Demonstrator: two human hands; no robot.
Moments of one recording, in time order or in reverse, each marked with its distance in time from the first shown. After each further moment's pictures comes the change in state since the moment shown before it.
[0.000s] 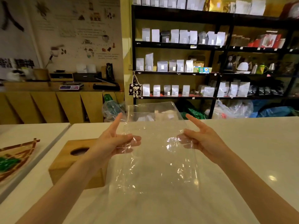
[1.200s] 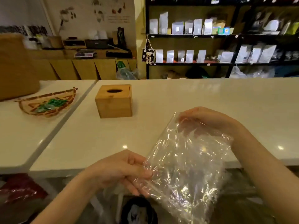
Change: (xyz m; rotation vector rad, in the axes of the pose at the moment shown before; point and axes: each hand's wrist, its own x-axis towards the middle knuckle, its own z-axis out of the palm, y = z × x) left_hand -0.220 -0.056 0.017 0.114 -0.493 -0.445; right_hand -0.128 0.018 0.060 -0.183 -0.500 0.280
